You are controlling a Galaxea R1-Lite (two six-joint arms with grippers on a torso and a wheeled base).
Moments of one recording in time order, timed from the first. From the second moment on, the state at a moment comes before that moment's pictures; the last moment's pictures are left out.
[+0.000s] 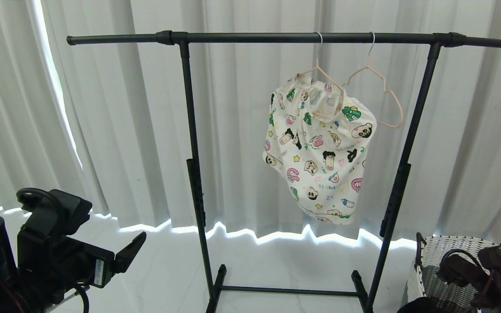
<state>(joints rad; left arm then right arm) -0.24 1.27 -0.22 -0.72 0.15 0.28 0.13 1.66 -0.20 -0.41 -0.19 -0.33</state>
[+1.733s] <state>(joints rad) -0.28 1.30 -0.23 -0.73 0.15 0.28 0.12 1.93 -0.26 -0.71 -0.24 -0.35</state>
